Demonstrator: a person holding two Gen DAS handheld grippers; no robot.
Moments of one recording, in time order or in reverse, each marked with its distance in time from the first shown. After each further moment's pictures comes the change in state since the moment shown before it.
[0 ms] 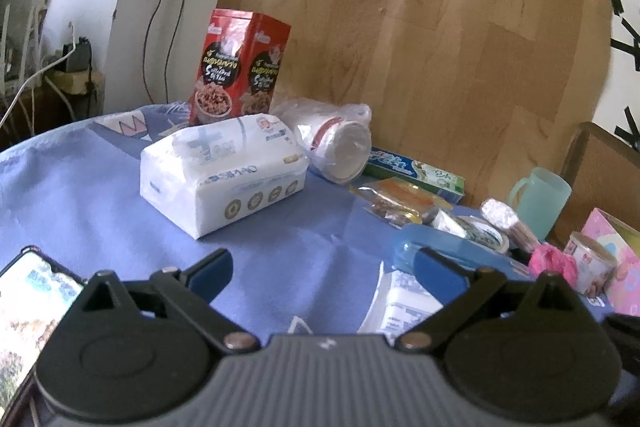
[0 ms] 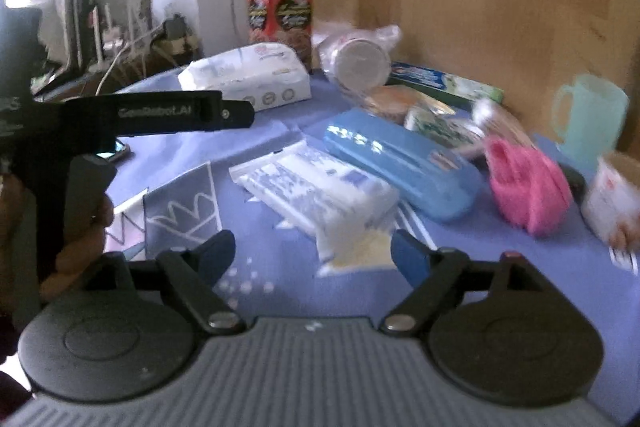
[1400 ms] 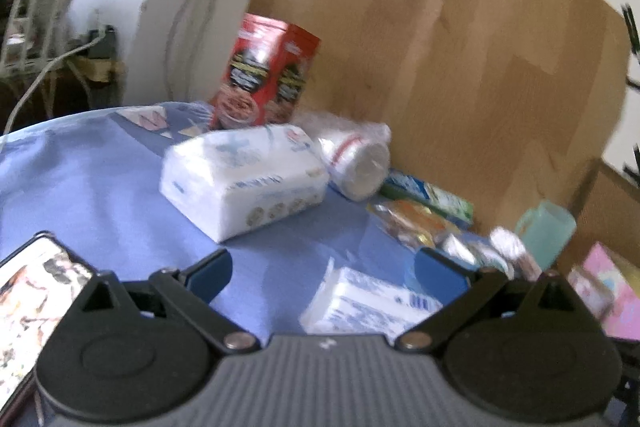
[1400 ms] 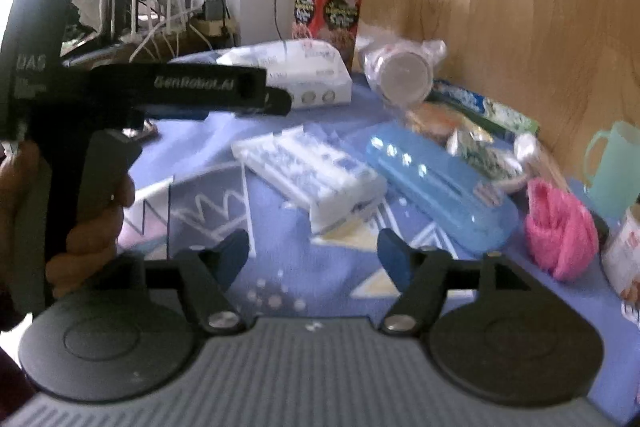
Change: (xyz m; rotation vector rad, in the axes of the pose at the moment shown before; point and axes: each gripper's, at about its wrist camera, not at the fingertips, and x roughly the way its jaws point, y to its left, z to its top) left arm -0.008 0.019 0.002 -0.115 -0.057 0.020; right arm 0.001 0.020 0.007 -0.118 -0.026 0.048
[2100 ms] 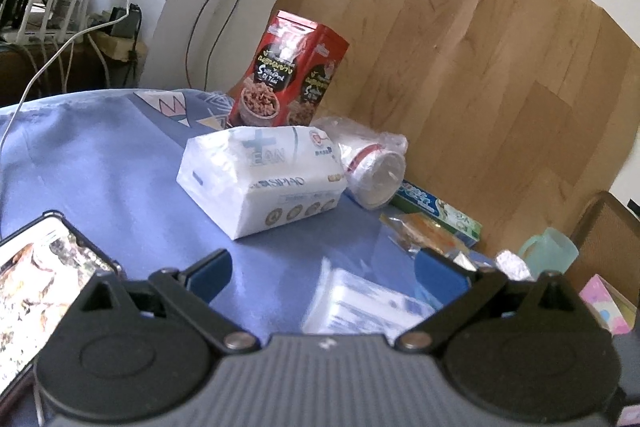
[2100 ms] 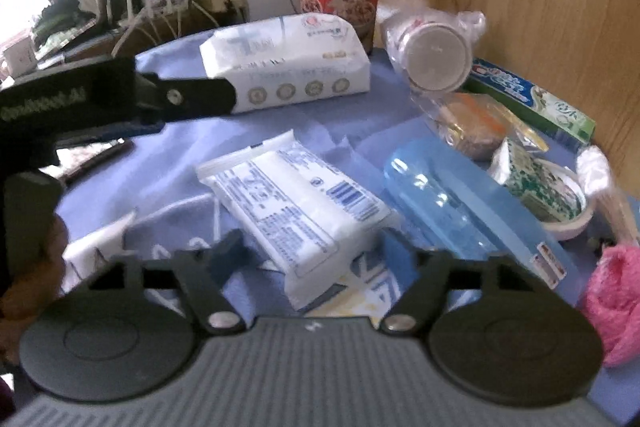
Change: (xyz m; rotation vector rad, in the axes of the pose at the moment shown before) left arm 0.003 0.015 0.003 -0.083 0.011 -0.003; right arm 0.056 -0.017 0.028 0.014 0.100 0.095
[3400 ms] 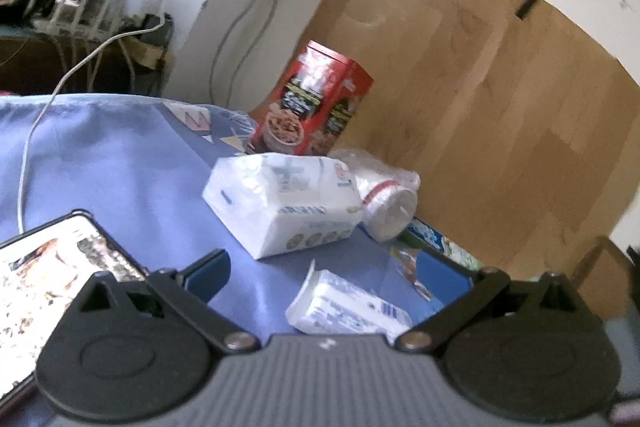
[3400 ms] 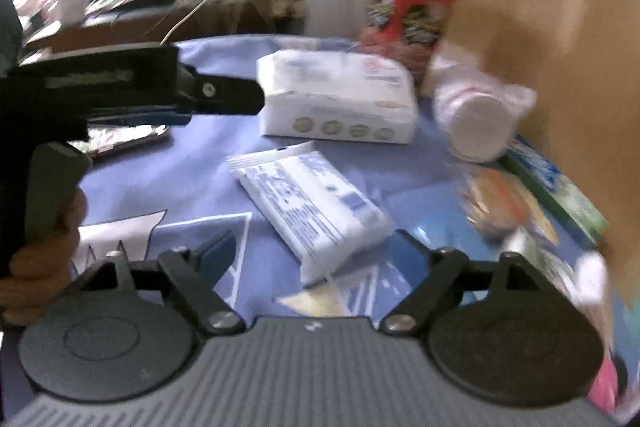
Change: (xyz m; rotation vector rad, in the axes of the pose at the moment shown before) left arm -0.013 0.015 0.003 -0.086 -0.081 0.009; right arm 0.020 0.013 0.033 -0.281 0.025 0.083
